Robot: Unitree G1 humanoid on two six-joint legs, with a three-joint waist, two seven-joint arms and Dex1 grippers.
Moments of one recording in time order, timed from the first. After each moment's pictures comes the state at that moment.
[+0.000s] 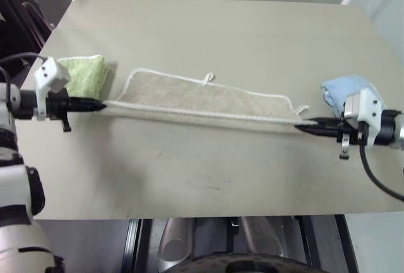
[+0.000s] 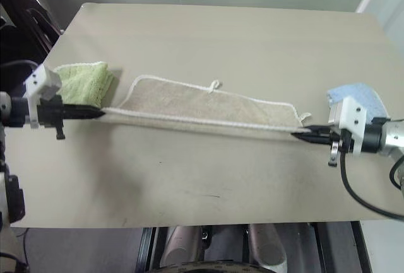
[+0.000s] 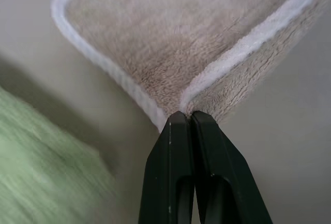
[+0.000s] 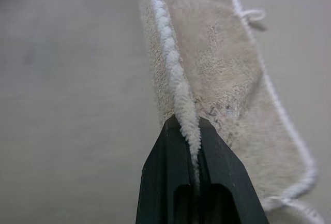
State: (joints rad) left arm -0.81 1.06 -0.05 1.02 -0.12 -0.07 -1.57; right arm -0.08 -0.99 -0.20 -0.32 0.47 0.33 1.25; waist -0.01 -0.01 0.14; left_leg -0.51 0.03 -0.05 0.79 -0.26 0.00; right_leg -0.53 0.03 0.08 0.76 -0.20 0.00
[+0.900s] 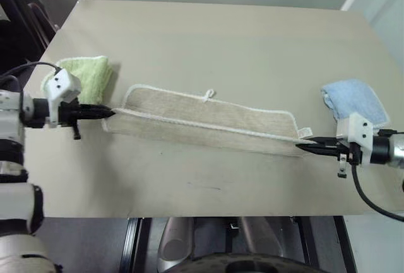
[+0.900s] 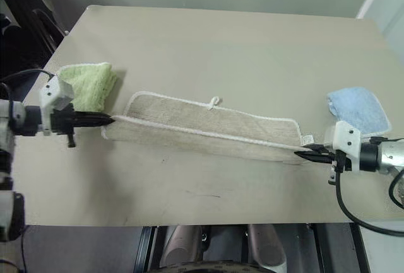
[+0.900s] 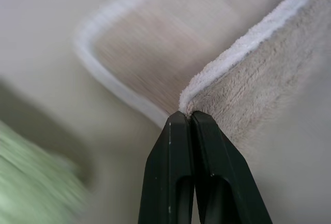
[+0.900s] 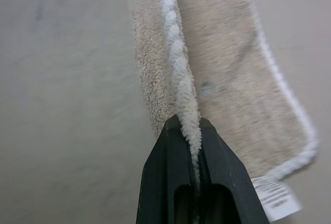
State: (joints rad) left arm -0.84 0.97 -0.10 1.05 -0.22 -0.19 -1.36; right arm -0.06 -1.00 -0.16 -0.25 0.42 0.27 1.20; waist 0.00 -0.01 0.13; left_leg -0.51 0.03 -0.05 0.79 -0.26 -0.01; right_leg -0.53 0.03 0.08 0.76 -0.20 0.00
